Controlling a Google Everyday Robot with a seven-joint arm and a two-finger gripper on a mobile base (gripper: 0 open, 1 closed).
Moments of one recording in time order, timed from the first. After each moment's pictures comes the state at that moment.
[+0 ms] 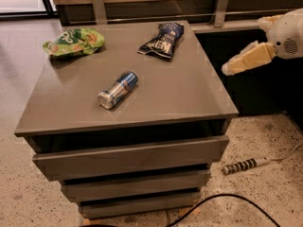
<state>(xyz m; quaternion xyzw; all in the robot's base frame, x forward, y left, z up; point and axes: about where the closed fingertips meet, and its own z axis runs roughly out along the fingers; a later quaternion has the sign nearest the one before) 0.596 -0.231 0.963 -0.42 0.77 0.09 0.46</state>
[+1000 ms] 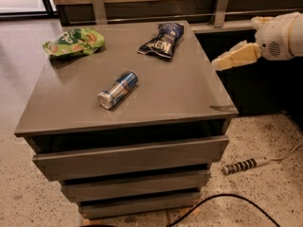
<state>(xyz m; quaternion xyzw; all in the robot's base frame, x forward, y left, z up) 0.624 -0.221 0.956 -0.39 0.76 0.09 0.51</state>
